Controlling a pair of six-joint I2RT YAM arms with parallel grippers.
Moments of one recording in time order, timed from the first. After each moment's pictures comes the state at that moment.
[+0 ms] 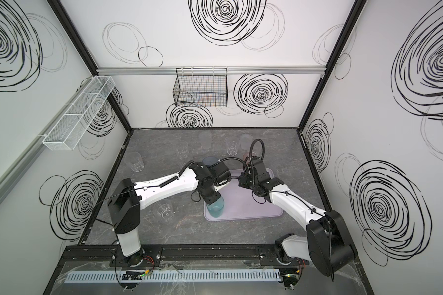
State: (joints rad) left arm -0.93 1.86 1.53 -1.10 -0.08 -0.03; right arm 0.43 1.27 0.72 -0.30 -0.05 0.63
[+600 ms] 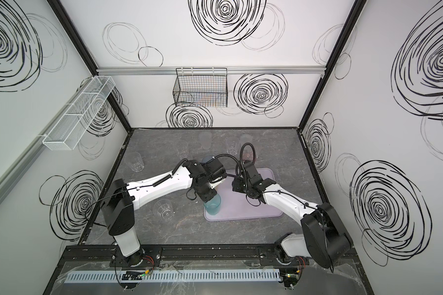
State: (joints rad) left arm -0.90 1.81 1.49 -1.10 -0.05 -0.03; right arm 0.53 1.34 0.72 -0.29 -0.04 0.66
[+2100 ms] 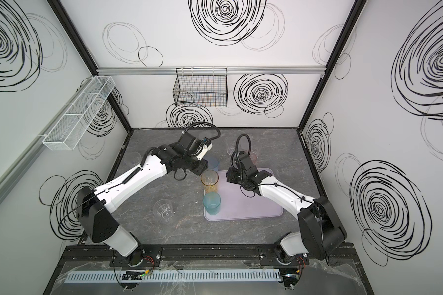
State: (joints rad) left arm -0.61 1.59 1.48 -0.81 -0.01 -0.07; right arm 0.55 1.41 0.90 -0.30 -0.06 0.68
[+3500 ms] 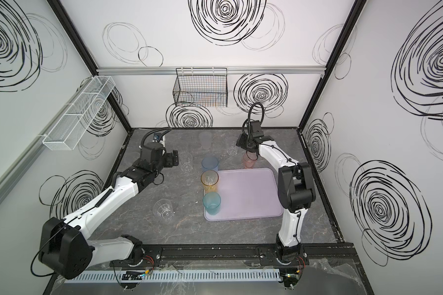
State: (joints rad) left arm -0.35 1.29 0.97 -0.24 -0.33 -0.22; right arm 0.26 1.96 1.56 -0.41 -0.13 0.63
